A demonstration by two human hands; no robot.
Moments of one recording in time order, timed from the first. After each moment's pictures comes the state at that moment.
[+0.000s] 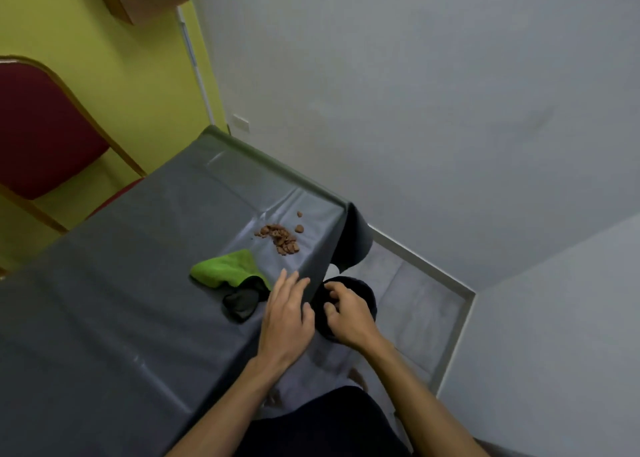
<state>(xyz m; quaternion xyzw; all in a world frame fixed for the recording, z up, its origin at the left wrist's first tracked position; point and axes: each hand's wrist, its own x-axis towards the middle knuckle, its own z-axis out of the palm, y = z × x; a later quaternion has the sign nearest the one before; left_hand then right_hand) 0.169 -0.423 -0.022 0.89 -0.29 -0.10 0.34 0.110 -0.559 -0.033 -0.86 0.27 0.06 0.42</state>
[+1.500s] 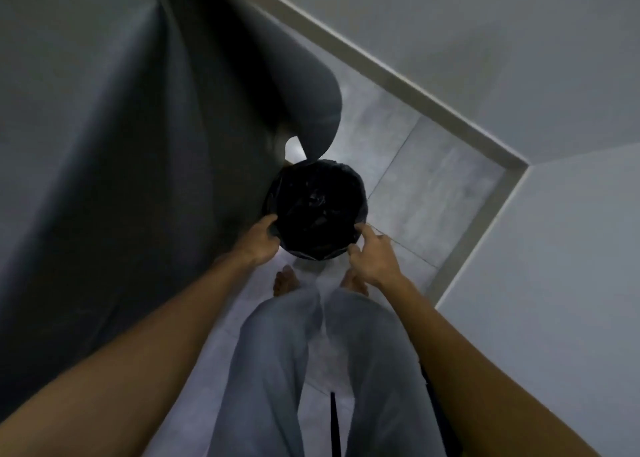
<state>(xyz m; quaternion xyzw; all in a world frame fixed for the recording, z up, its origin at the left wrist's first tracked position) 0.245 -0.599 -0.370 0.84 -0.09 -0.52 0.11 0.079 -0.760 -0.391 -0.74 0.45 0.28 0.42</state>
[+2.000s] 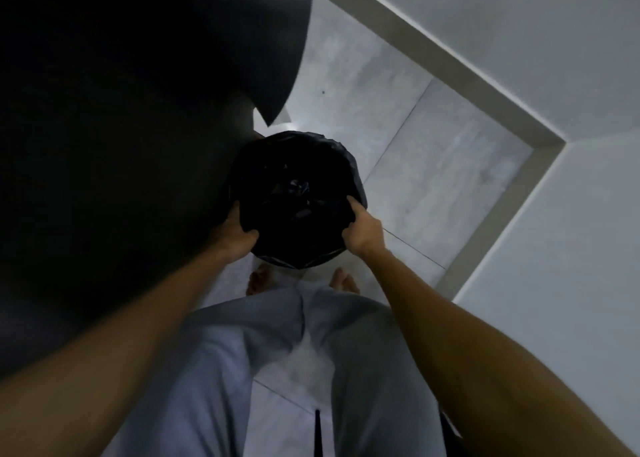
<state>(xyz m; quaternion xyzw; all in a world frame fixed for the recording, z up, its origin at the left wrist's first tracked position) 0.244 -0.601 -0.538 0.83 0.00 -0.54 0.11 0.098 -0.789 -0.569 -0.73 0.46 0.29 0.41</state>
